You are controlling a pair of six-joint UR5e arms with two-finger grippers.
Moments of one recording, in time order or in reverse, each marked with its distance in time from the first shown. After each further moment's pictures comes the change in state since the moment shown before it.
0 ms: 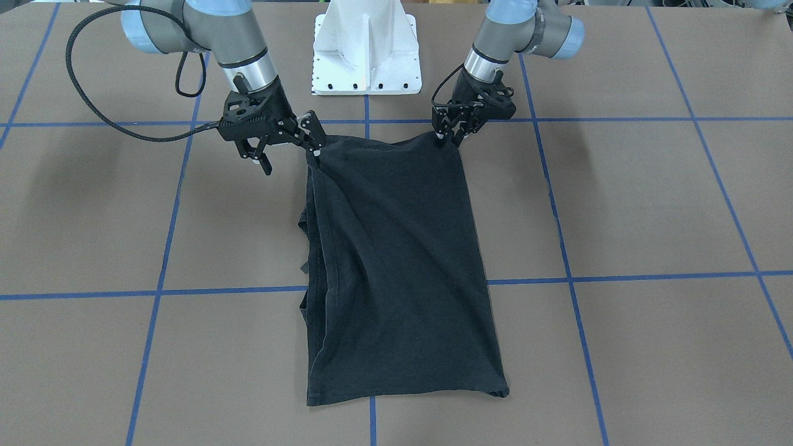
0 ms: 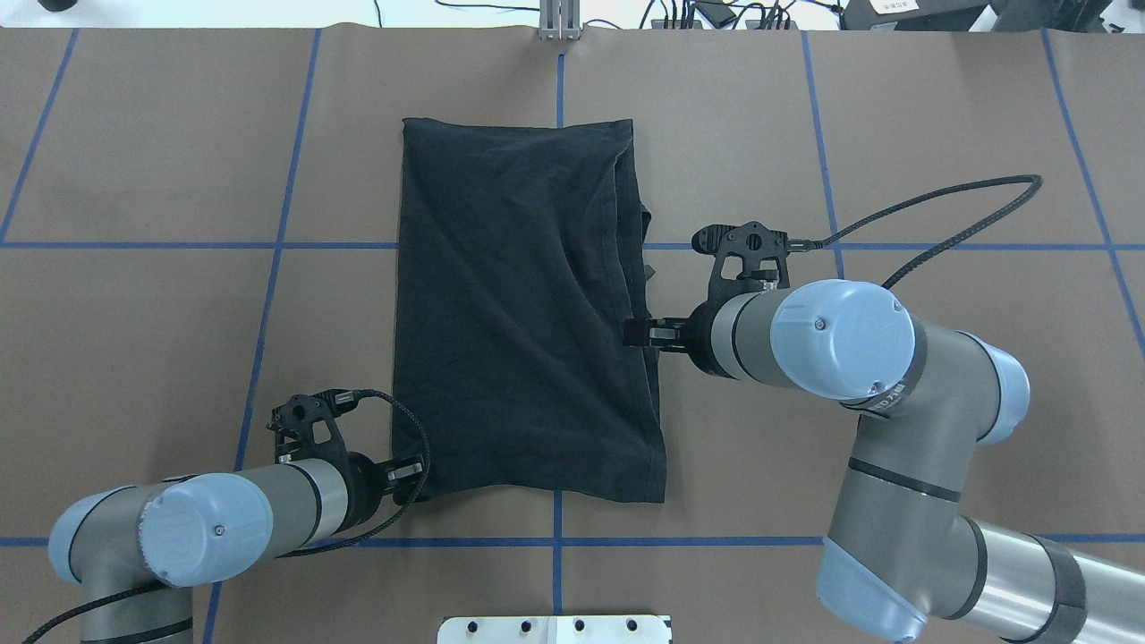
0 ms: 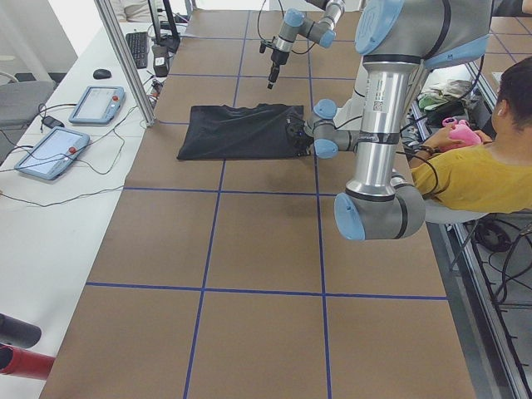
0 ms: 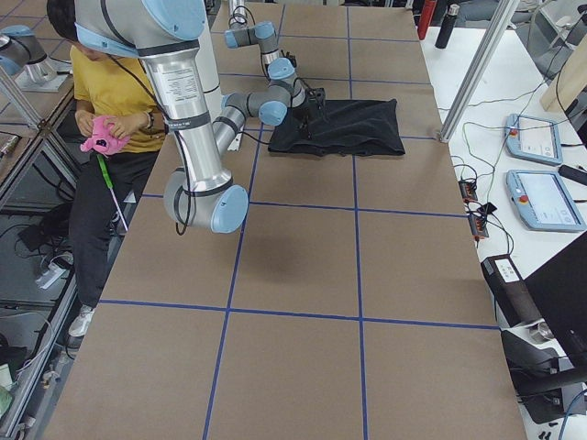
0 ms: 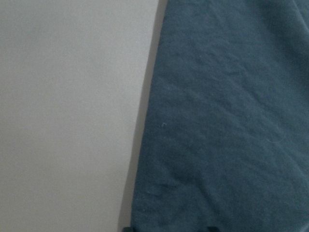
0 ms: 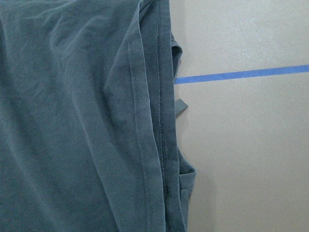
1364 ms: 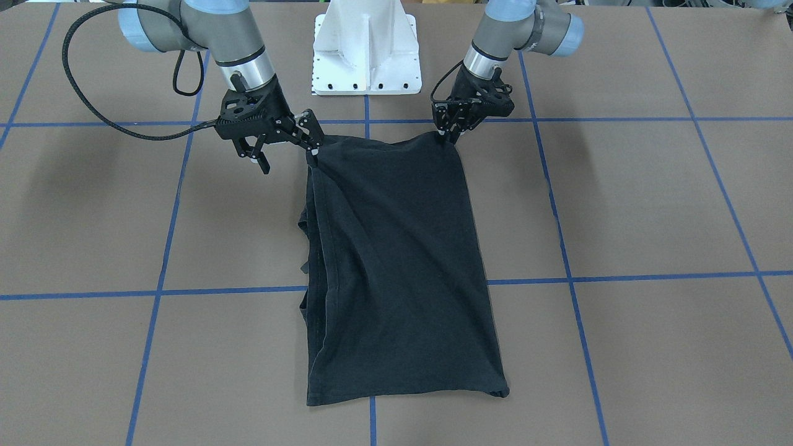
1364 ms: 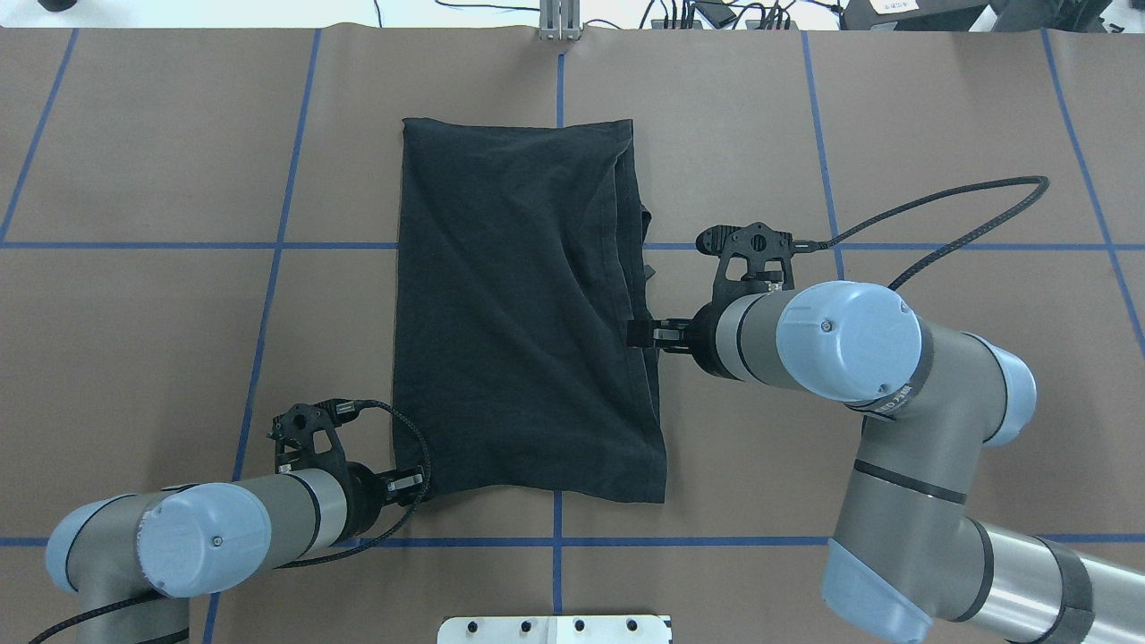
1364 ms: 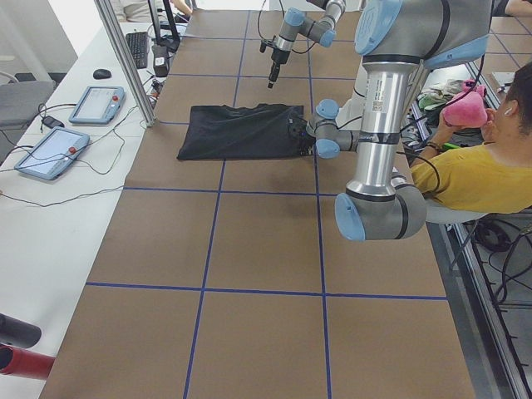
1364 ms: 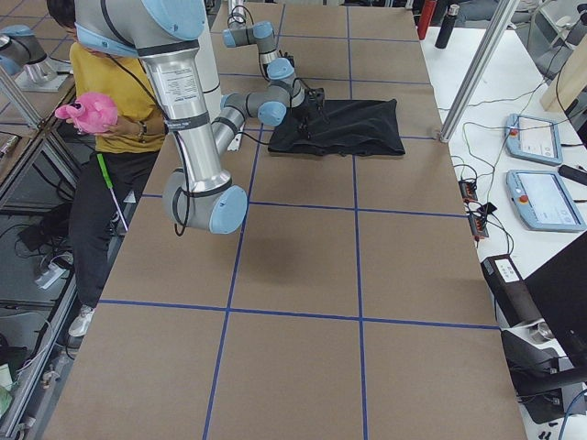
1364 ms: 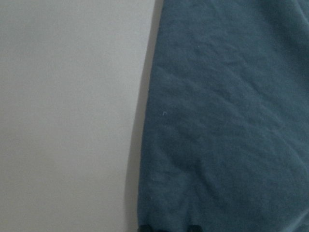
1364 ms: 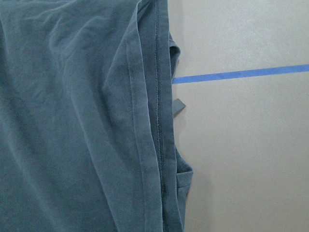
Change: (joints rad) left arm 0.020 0.009 -0.010 0.003 -0.002 0.005; right arm 0.000 -0.010 0.009 0.000 -0.001 0.000
